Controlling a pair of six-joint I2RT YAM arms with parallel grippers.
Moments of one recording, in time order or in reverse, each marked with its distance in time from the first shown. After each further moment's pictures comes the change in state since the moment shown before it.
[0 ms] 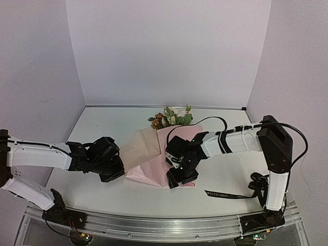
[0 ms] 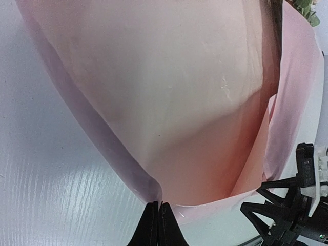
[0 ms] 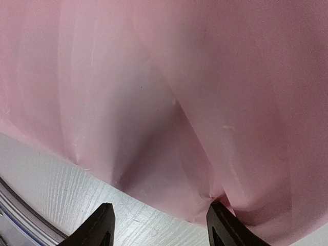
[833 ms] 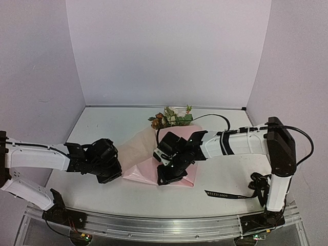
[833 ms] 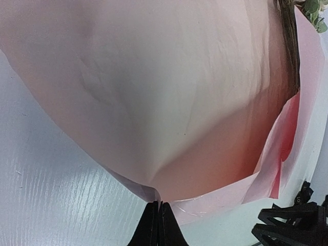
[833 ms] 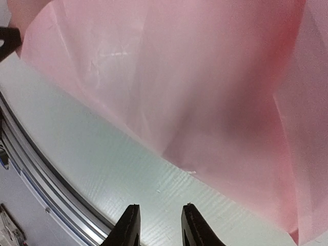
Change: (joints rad) left arm -0.004 -0.029 -0.018 -0.043 -0.034 -0.010; right arm 0.079 -0.039 0.066 0.087 -0.055 0.071
